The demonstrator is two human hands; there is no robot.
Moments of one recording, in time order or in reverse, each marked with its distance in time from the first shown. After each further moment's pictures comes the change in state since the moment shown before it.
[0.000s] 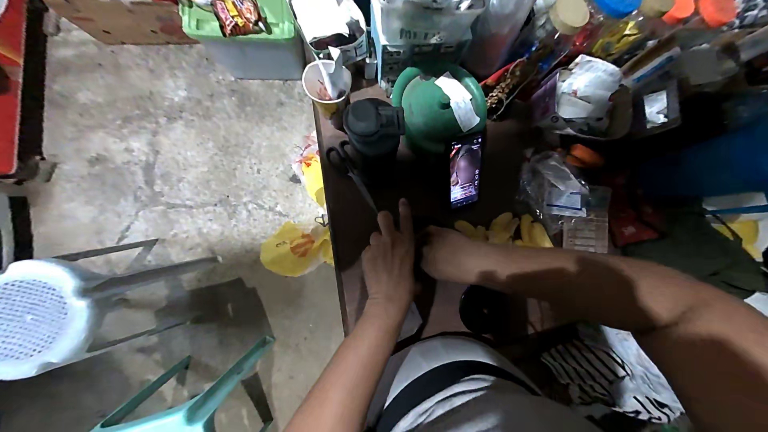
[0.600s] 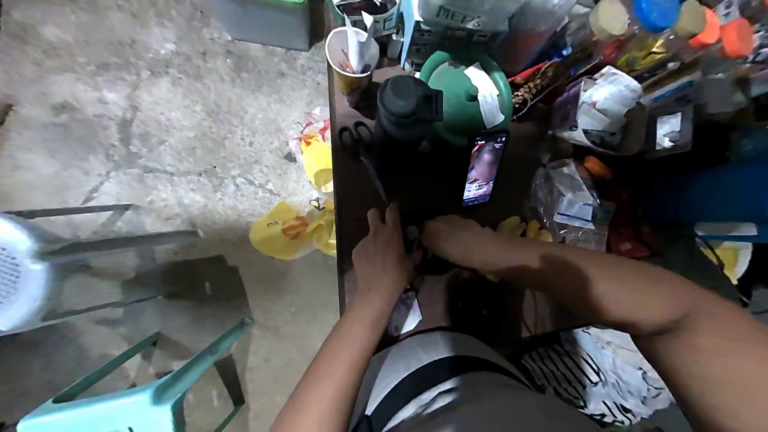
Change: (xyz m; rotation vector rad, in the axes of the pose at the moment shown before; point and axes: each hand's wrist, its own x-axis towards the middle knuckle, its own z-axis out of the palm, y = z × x) left_hand 0.011 -0.031 -0.020 -0.291 -0.352 -0.210; right_hand 0.024 0.004 -0.011 0.243 0.122 0.201
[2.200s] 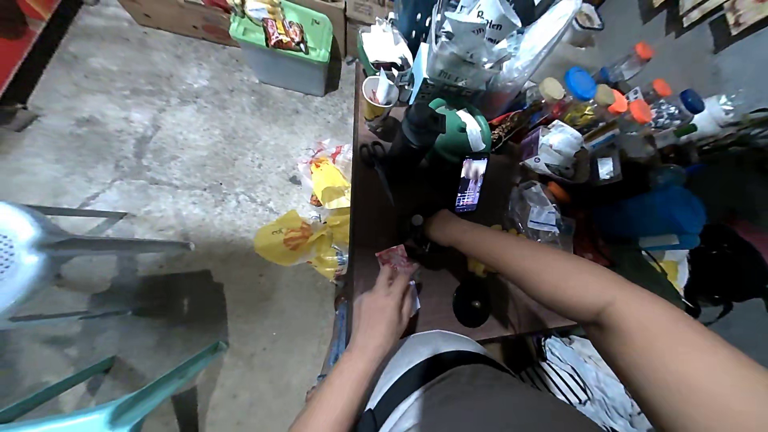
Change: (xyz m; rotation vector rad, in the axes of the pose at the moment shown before) left_hand -0.105 -0.083 0.066 -0.224 0.417 0.543; right_hand 0.040 0.004 0.046 -0.293 0.108 0.123
